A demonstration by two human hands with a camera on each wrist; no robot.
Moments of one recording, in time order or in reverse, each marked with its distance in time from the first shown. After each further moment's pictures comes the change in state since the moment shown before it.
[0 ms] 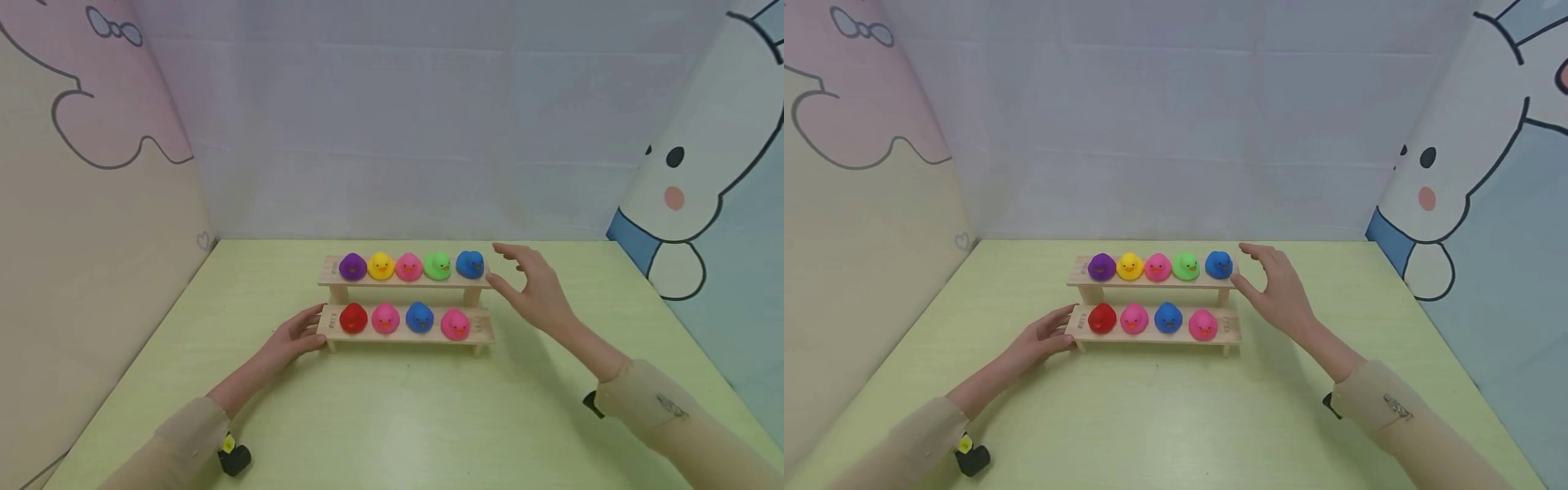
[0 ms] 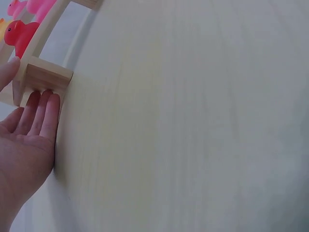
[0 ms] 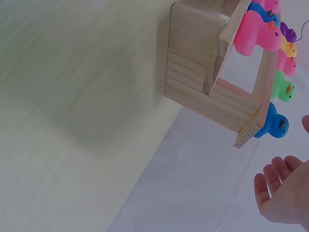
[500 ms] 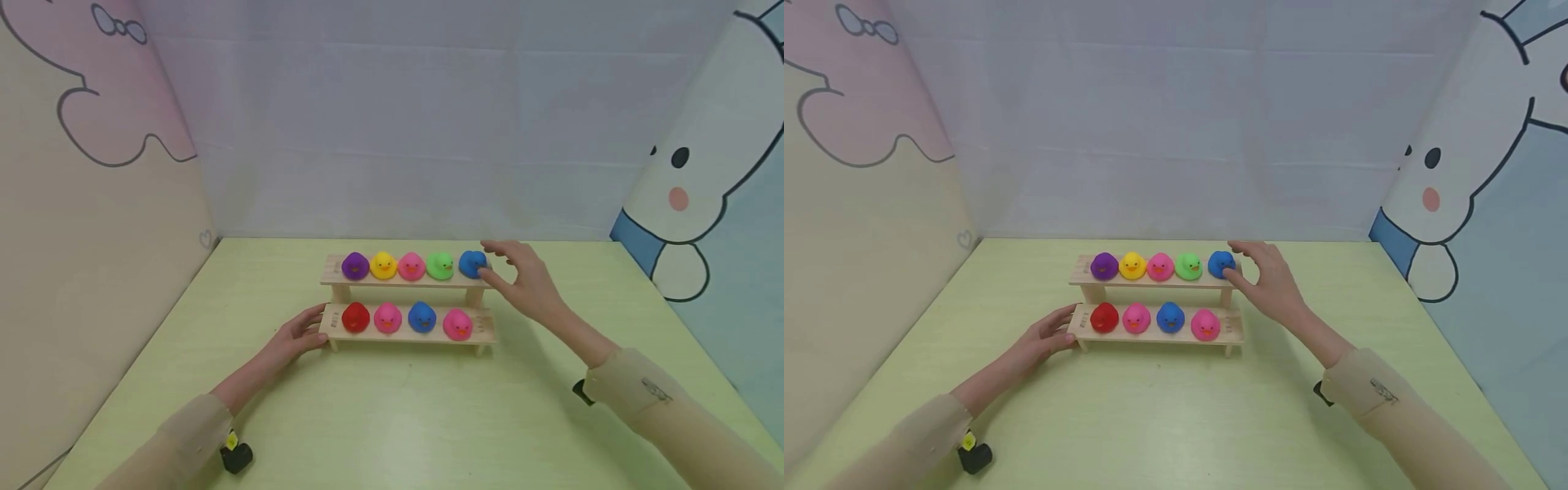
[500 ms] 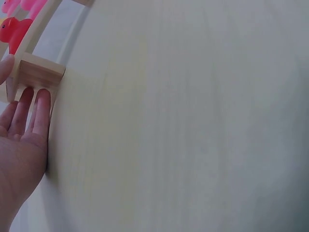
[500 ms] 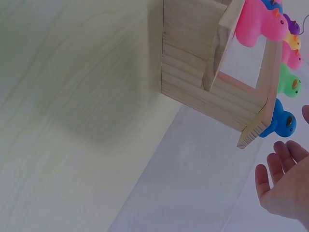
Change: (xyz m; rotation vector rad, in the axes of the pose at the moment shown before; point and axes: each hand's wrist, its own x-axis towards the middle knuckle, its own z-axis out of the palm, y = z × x) left_hand -0.001 -0.003 0.001 -0.016 0.007 0.004; right_hand 0.017 0.003 0.009 0.058 -0.075 0.003
